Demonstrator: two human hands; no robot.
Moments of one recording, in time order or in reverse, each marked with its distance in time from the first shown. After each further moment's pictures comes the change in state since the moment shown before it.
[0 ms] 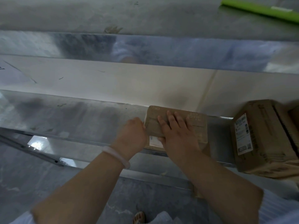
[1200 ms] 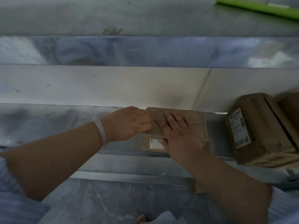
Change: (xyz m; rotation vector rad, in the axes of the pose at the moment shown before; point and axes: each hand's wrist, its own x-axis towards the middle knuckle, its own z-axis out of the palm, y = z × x) left_hand 0.069 -0.034 -0.040 0.582 0.049 1.459; right_hand -0.002 -0.001 0.001 -0.037 0.104 0.007
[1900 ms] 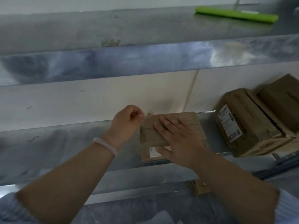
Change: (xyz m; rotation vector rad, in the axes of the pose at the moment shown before) left_hand 0.022 -0.001 0.022 -0.886 0.396 -1.068; right_hand -0.004 0.003 0.000 0.000 0.008 0.013
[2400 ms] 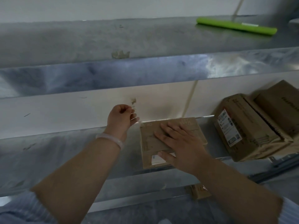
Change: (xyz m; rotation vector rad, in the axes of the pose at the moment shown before) left_hand 0.029 0.014 -0.009 -0.717 0.190 -0.440; right_hand -0.001 0.000 -0.006 0.099 -0.041 0.030
